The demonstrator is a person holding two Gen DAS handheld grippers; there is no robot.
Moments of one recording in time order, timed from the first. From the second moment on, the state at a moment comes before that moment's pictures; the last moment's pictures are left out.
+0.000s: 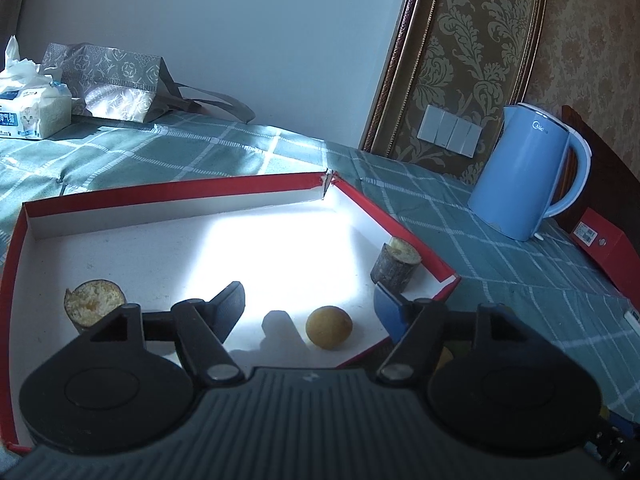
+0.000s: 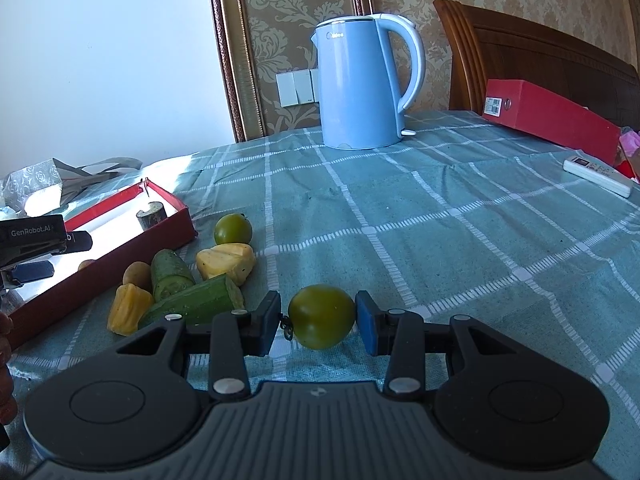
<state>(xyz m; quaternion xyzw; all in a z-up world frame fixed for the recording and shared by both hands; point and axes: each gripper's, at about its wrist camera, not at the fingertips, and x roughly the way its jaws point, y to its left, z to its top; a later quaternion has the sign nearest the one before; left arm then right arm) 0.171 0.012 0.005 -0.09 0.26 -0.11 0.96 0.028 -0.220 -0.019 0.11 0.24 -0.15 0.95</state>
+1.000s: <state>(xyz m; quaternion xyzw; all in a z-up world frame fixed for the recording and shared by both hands) 0.061 0.018 -0.002 0.01 0.21 0.02 0.98 0.132 -0.151 0.033 0.06 0.22 0.12 0.97</state>
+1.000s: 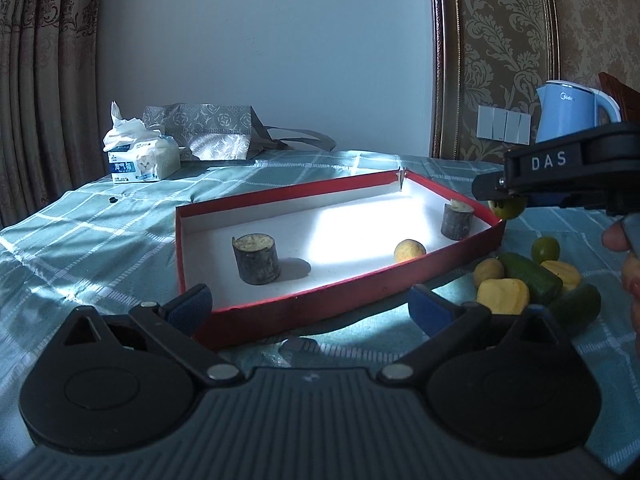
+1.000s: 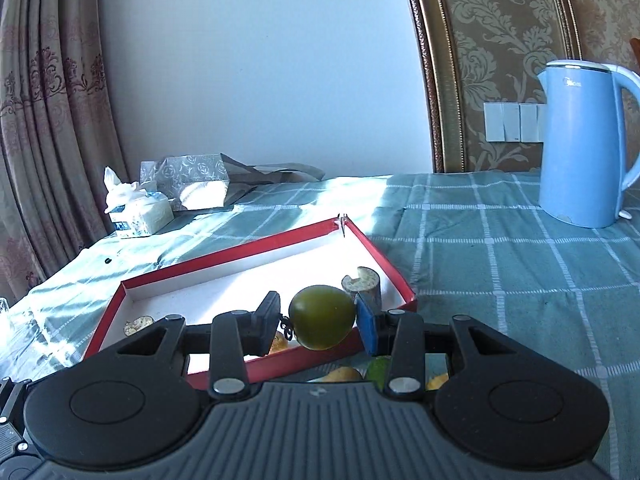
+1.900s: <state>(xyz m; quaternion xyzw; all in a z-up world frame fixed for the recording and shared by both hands) 0.070 0.025 -0.007 -0.01 0.24 0.02 0.97 0.238 -0.117 0.007 0.02 0.31 0.13 0.94</state>
